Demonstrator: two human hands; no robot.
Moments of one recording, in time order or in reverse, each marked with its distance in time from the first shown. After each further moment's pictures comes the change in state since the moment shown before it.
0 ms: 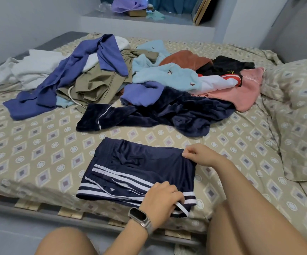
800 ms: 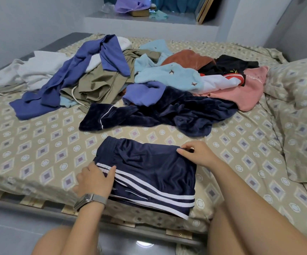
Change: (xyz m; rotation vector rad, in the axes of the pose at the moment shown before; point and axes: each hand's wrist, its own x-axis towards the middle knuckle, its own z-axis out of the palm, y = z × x) left_hand -0.048 -0.088 -0.074 0.030 0.151 -1.347; right_hand 0.010 0.004 0.016 0.048 0.220 -0.063
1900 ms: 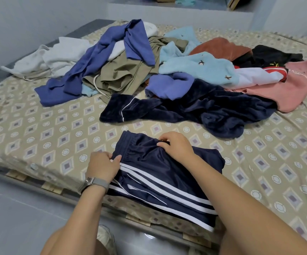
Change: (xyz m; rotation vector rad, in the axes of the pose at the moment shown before) left_hand 0.064 -0.024 -0.008 -0.218 -0.096 0.020; right_hand 0.068 -0.090 0.097 -0.110 -0.024 -0.205
